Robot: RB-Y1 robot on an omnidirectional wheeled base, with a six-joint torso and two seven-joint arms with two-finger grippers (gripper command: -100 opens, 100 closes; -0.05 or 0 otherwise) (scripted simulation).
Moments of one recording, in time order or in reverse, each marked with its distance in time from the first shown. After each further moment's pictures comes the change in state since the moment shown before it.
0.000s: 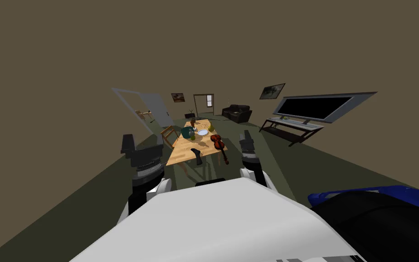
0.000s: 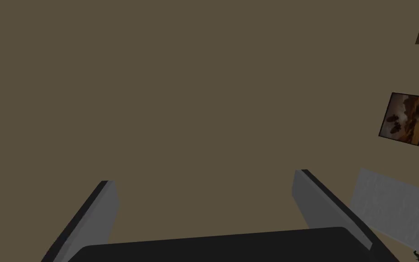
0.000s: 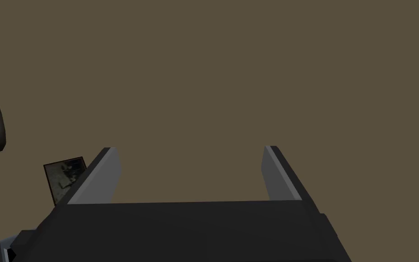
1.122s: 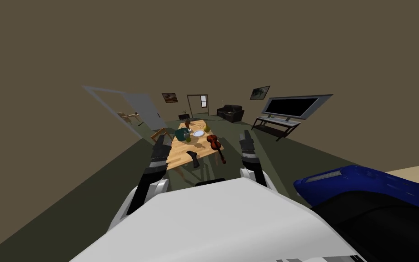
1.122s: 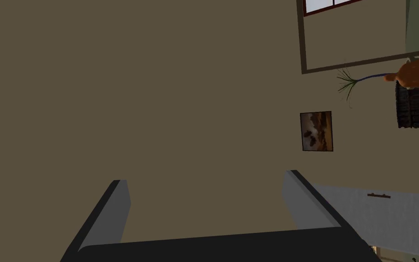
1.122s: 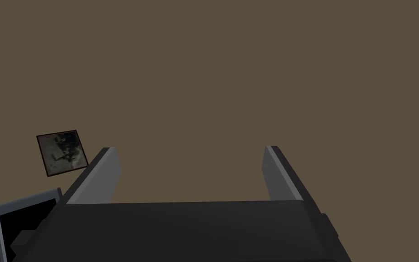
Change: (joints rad) left arm -0.052 0.204 0.009 0.095 0.051 0.301 -0.154; right arm 0.000 0.000 0.000 0.000 0.000 0.000 0.000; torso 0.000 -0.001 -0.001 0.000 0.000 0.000
